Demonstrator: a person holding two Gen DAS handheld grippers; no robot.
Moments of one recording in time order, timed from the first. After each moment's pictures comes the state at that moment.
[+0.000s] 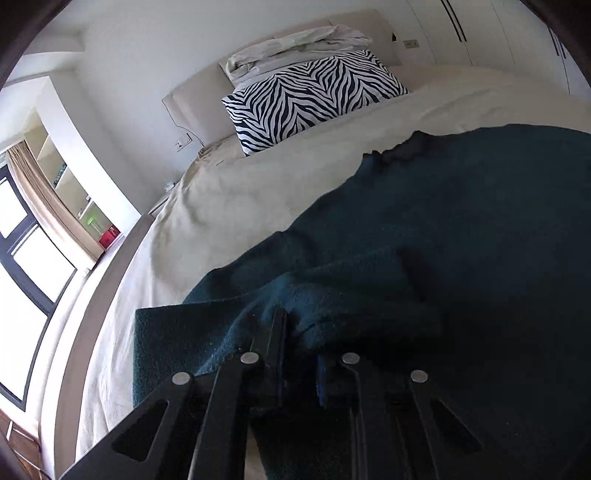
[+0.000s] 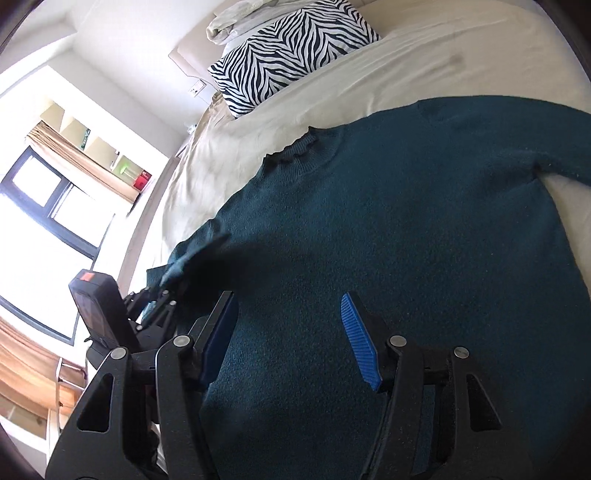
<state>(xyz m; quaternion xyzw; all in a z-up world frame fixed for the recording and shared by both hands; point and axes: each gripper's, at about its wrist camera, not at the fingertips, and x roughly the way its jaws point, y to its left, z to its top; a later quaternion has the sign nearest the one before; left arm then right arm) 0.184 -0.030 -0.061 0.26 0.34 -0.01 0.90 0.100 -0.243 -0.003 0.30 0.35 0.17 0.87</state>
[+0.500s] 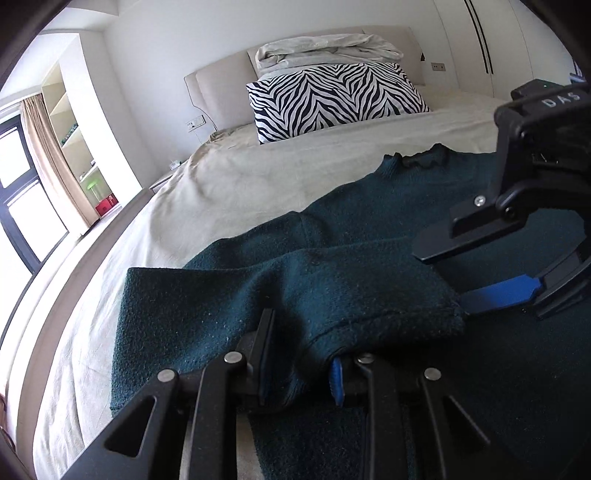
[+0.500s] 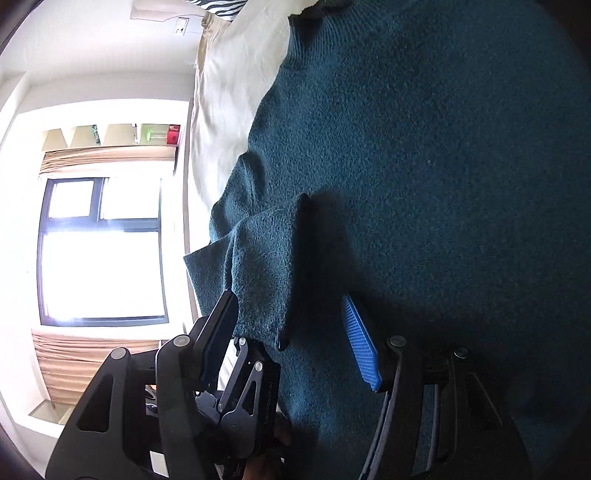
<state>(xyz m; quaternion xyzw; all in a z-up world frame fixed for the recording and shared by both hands) 0.166 0.007 -0.059 0.16 0.34 -0.01 0.93 0.254 -0.123 -0.051 0.41 0.49 0.28 0.72</state>
